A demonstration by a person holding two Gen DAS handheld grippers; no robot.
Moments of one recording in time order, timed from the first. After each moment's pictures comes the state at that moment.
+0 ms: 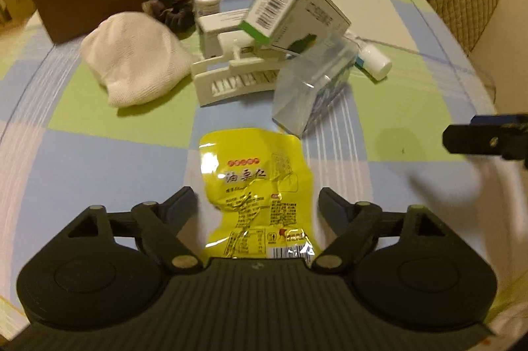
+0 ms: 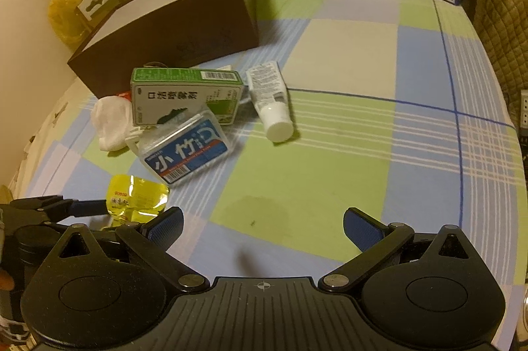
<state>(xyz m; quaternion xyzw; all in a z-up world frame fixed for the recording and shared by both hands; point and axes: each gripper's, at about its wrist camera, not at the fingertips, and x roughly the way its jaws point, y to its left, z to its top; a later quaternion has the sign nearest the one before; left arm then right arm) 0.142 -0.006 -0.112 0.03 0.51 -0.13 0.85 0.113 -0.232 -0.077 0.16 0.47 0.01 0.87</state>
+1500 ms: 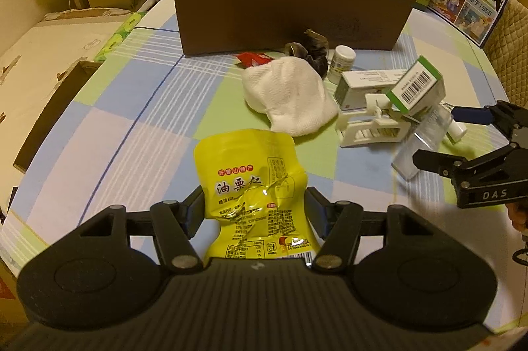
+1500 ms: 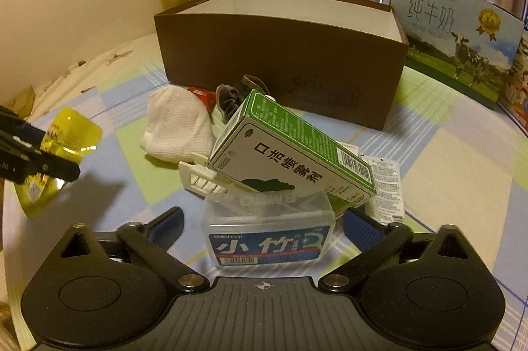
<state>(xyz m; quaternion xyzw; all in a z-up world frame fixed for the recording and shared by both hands) 0.138 0.102 -0.061 -0.02 0.48 -0.01 0.88 0.193 -0.146 -0.107 -0.05 0.39 0.17 0.90</state>
